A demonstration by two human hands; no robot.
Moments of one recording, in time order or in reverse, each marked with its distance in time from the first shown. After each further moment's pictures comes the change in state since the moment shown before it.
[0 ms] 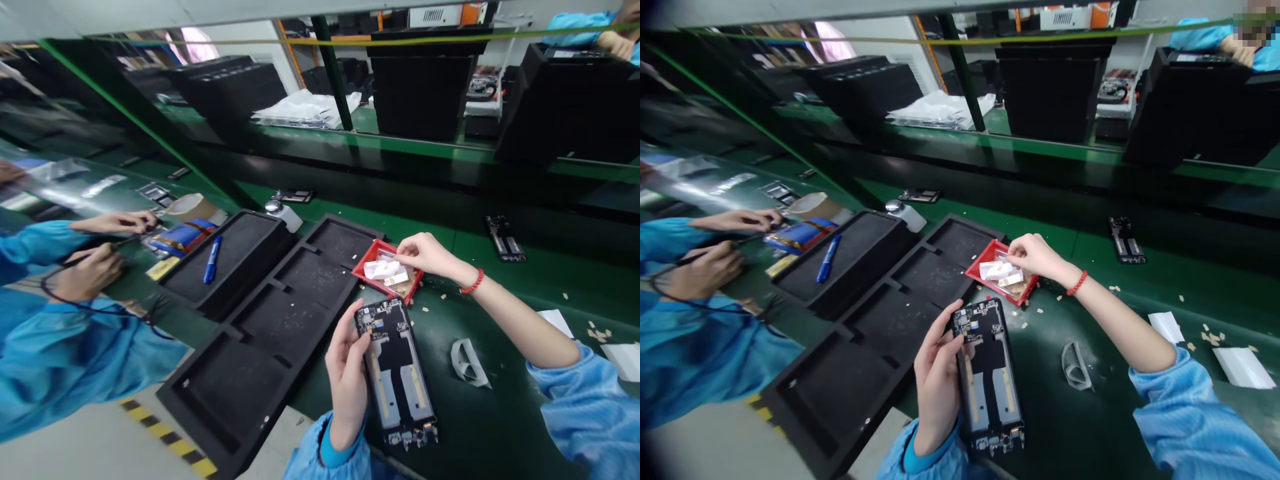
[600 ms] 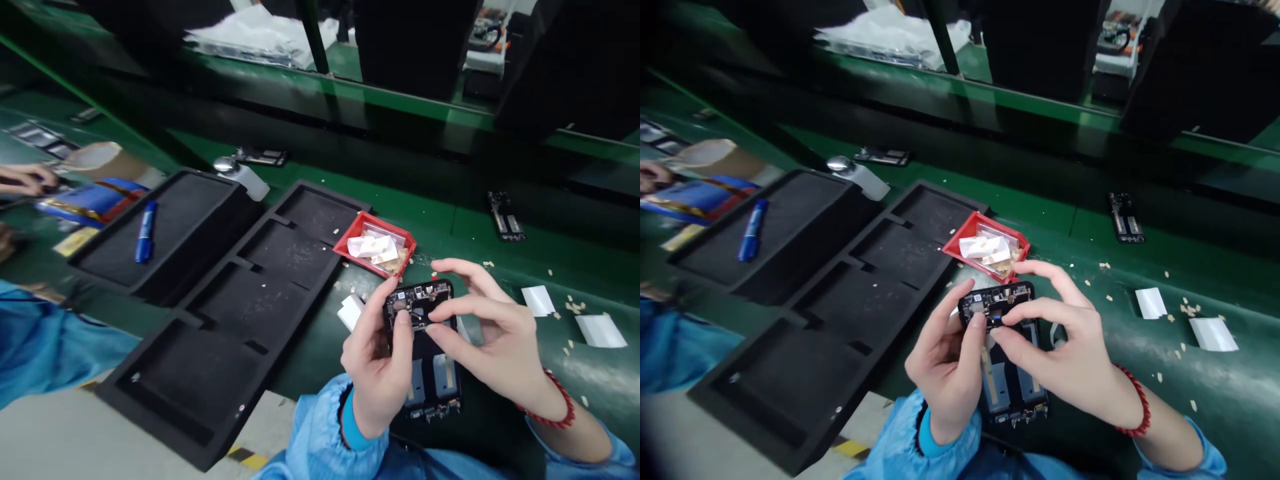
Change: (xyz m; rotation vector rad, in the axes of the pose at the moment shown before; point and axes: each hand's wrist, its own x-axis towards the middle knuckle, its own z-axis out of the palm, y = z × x) left_hand -0.022 0.015 0.049 0.232 -0.071 0.396; right_hand -0.148 -0.095 0.017 0.155 0.489 -0.039
